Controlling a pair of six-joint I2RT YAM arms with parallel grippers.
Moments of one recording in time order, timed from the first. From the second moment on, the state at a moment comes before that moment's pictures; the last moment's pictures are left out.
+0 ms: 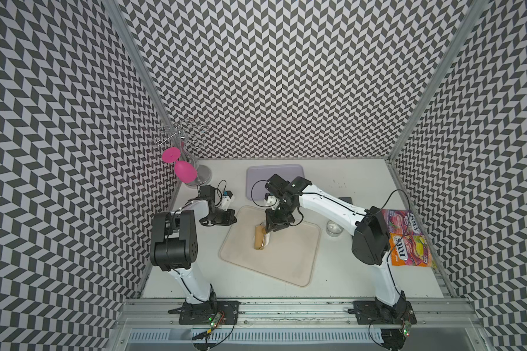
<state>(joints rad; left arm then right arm) 0.08 1.78 1.01 -0.52 0.49 0.24 0.84 2.15 1.96 -1.15 -0.44 0.52</state>
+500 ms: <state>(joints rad) 0.08 1.78 1.01 -0.52 0.50 0.24 0.86 2.20 1.92 -0.95 -0.55 0.52</state>
